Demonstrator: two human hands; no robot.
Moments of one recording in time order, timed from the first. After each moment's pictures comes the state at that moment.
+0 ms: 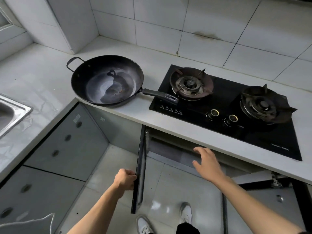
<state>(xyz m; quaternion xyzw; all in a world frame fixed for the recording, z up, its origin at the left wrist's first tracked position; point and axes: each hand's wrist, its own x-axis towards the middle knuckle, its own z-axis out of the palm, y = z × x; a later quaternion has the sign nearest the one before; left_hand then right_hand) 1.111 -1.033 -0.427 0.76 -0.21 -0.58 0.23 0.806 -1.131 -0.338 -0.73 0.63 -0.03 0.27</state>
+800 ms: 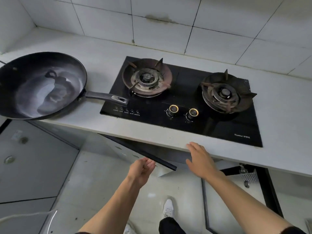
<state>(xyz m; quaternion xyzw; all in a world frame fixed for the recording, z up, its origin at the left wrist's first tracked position) 0.906 -1.154 -0.426 0.51 0.07 -0.74 0.43 0.674 -1.190 -0.363 -0.73 0.65 0.05 0.21</state>
